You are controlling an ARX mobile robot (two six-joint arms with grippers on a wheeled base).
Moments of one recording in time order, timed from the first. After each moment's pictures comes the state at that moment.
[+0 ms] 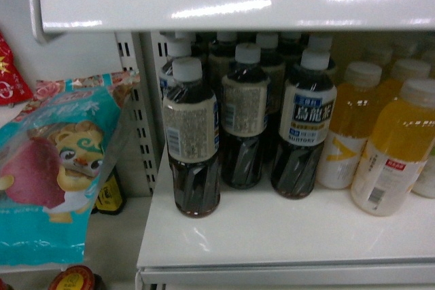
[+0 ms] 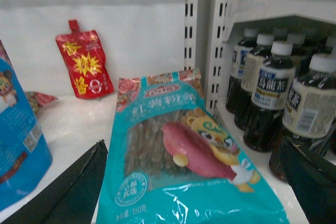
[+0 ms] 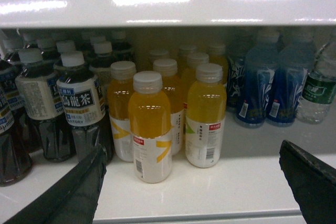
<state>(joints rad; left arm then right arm) 0.00 0.01 0.01 0.00 0.00 0.00 0.00 0.00 0.01 0.00 0.00 0.00</state>
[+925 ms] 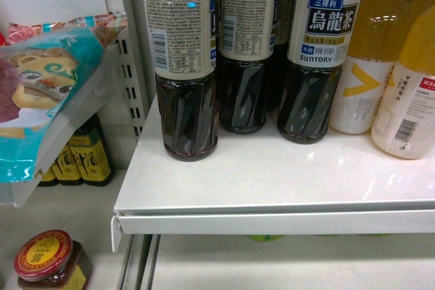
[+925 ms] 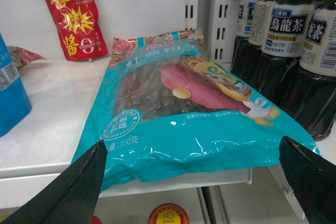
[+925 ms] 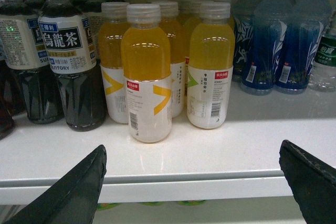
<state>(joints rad) 0.00 0.01 0.01 -0.01 0.00 0.00 0.00 0.00 0.01 -0.01 0.00 0.00</state>
